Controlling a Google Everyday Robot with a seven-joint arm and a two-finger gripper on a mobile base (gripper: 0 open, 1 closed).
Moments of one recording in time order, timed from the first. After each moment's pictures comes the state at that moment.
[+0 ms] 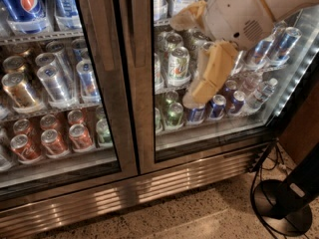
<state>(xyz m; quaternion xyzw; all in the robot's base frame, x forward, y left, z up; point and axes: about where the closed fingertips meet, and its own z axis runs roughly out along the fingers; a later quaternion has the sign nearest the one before) 0.451 -0.030 1.015 -0.69 0.60 0.21 0.33</state>
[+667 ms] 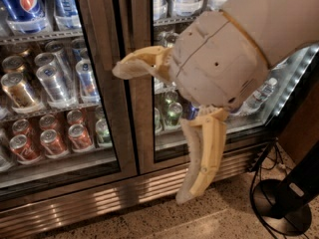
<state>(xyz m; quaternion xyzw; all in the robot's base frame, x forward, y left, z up) 0.308 0.021 1.008 -0.80 0.45 0.28 0.29</state>
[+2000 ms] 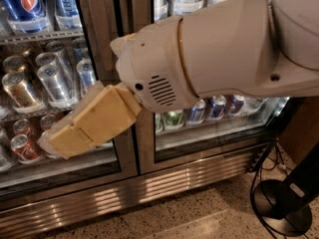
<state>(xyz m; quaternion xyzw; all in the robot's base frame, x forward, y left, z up) 0.356 0.096 1.037 -0.53 0.65 0.33 0.43</state>
